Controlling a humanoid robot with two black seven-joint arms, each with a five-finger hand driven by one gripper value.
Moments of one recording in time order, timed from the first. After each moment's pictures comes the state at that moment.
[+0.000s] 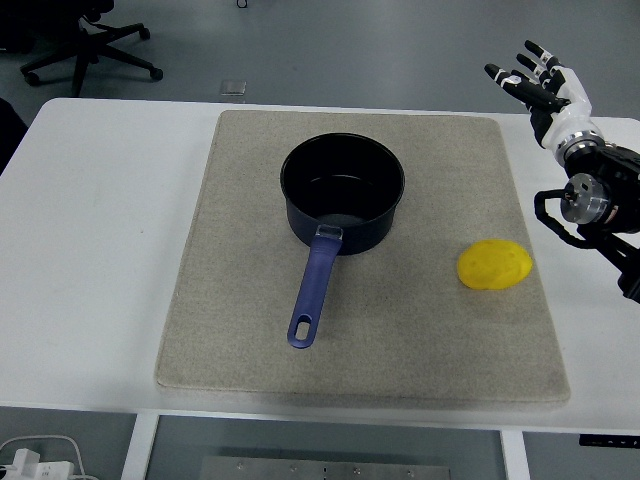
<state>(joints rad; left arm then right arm) 0.00 0.00 -0.05 -0.13 0.03 -0.07 -0.19 1.03 -0.35 0.34 0.81 0.07 -0.31 0.32</state>
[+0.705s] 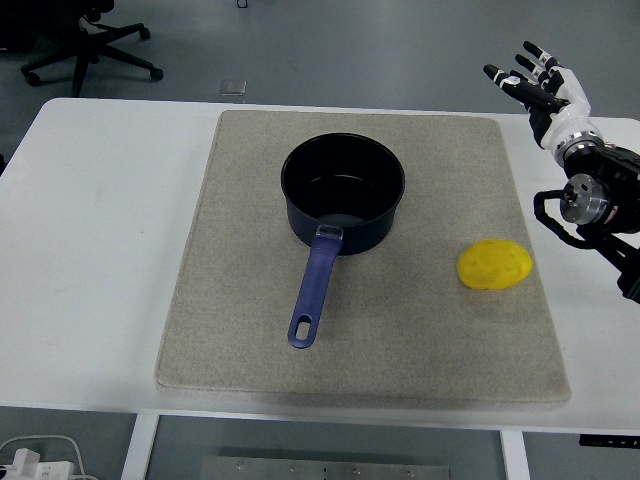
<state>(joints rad) -0.01 0.00 -0.05 -0.13 0.03 -0.07 -0.19 1.03 -0.35 0.34 0.81 0.07 -0.31 0.32</state>
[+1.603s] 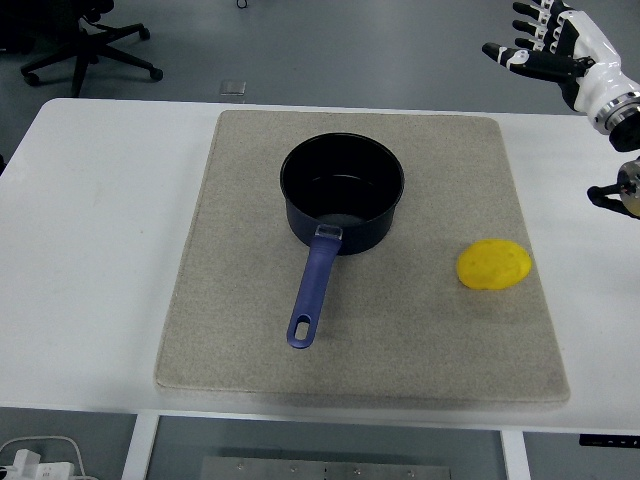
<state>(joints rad) -0.01 0.00 -0.05 -0.13 0.03 -0.07 -0.19 1.21 -0.63 0.10 1.15 -0.19 -0.30 0.32</state>
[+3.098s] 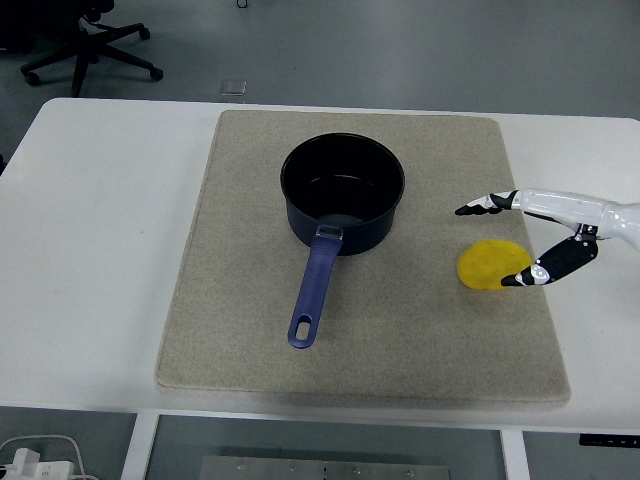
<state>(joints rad) -0.01 0.00 -0.05 -0.13 0.03 -0.07 -0.19 1.22 -0.97 -0.12 1.51 -1.07 0.08 0.37</state>
